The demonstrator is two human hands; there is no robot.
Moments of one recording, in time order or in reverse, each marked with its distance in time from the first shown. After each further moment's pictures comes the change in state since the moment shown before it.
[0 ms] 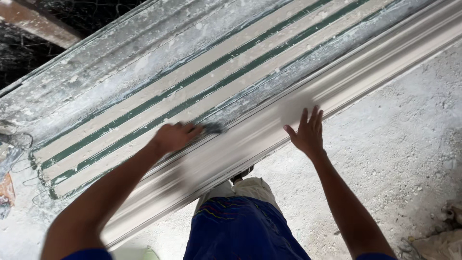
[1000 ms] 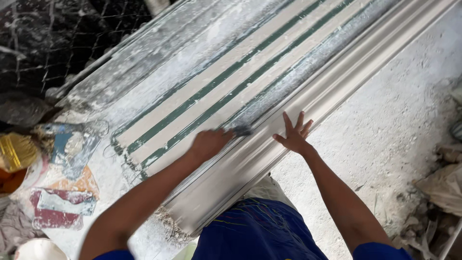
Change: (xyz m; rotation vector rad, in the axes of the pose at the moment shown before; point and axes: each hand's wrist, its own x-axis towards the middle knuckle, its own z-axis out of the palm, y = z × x) left_hand -0.220 -0.090 0.172 -0.292 0.355 0.138; right_hand -0.154 -0.292 0.192 0.077 -0.261 0.198
